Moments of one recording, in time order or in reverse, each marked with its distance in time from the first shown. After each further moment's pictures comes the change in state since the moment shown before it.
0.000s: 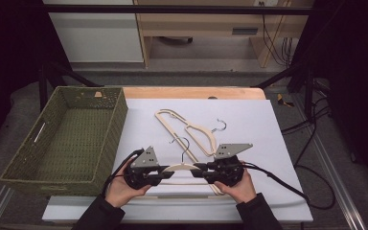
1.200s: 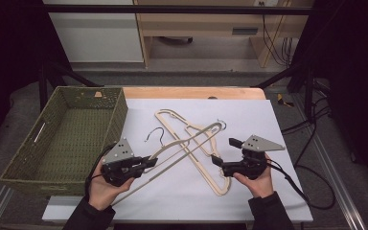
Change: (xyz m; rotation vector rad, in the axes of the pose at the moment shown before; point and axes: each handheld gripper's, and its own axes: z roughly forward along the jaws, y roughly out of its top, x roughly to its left) left arm 0.003 0.006 -0.061 -0.148 0.149 -0.103; right arm -0.027 -0.010 -0.046 -0.218 -0.345 0.042
